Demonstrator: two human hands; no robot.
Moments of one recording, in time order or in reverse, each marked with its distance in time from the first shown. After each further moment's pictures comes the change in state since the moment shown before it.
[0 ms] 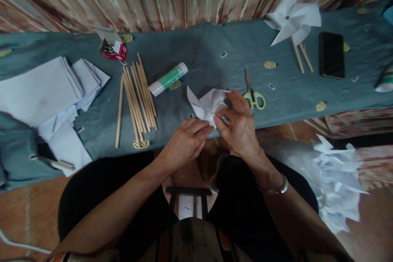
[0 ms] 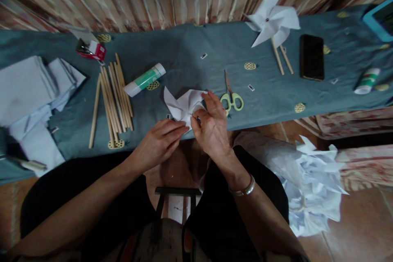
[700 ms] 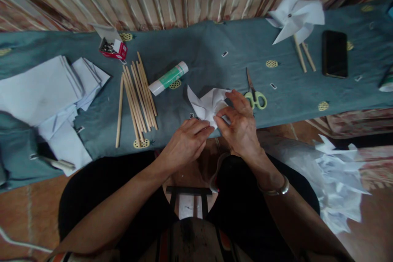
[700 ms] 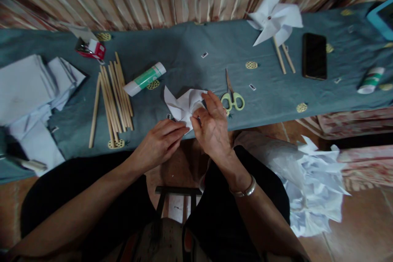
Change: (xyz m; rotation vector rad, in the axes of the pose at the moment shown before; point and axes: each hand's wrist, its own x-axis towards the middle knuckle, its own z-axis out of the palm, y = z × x) left_hand -0.001 0.002 0.001 -0.001 0.017 -0.010; right_hand -0.001 -0.001 -0.001 0.024 -0.016 0.000
